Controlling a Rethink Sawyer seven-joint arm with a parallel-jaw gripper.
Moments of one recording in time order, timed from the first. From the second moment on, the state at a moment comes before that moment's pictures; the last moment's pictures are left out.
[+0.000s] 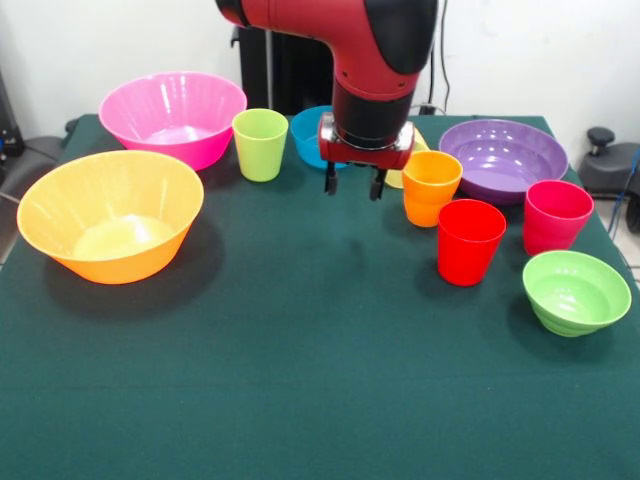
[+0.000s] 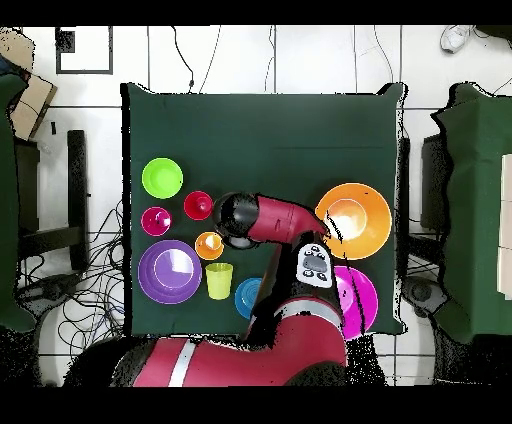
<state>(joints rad) -0.13 -0.46 -0.11 1.63 0.04 0.62 1.66</state>
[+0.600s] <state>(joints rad) -0.10 -0.46 -0.12 1.63 0.05 0.64 1.66</state>
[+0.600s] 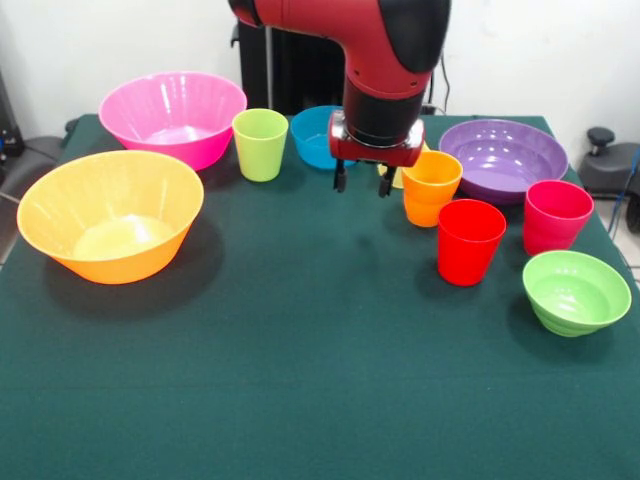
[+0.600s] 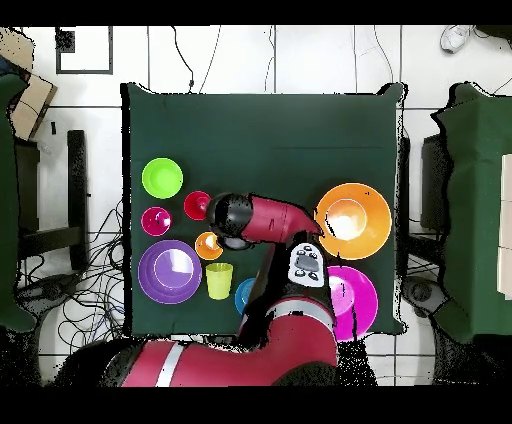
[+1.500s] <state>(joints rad) -0.01 -0.46 -0.13 1.63 0.09 0.66 1.73</state>
